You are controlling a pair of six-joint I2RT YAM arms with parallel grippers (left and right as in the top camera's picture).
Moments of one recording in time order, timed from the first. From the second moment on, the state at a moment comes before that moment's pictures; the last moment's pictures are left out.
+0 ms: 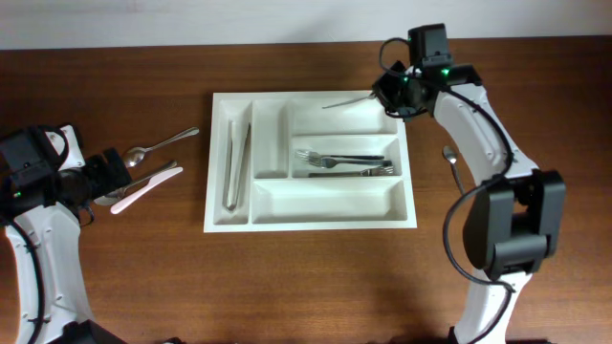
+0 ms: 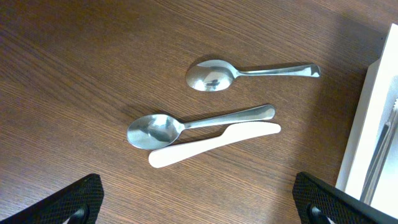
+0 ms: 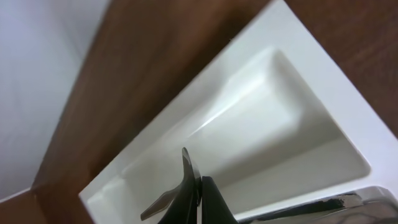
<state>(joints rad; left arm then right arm) 0.48 1.45 1.16 -0.69 0.12 0.02 0.13 2.10 1.77 -0.67 -0.26 0.98</state>
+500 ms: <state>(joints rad) 0.48 1.45 1.16 -0.69 0.12 0.02 0.13 2.13 1.77 -0.57 -0.40 0.99</state>
